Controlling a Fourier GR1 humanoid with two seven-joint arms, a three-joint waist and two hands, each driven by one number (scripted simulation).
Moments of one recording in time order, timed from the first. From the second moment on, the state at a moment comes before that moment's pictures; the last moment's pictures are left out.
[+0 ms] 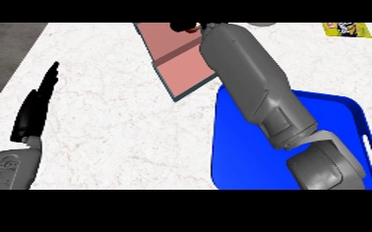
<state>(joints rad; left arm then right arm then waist) -0.21 0.33 0.13 -1.32 -0.26 0.08 0.06 -1.39 0.00 0.00 -0.37 0.69 -0.34 0.33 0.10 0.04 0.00</state>
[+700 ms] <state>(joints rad) -0.24 0.33 0.12 -1.30 -0.26 0.06 0.07 -1.41 0.00 -0.10 -0.26 0.55 -0.48 0.16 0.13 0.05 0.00</state>
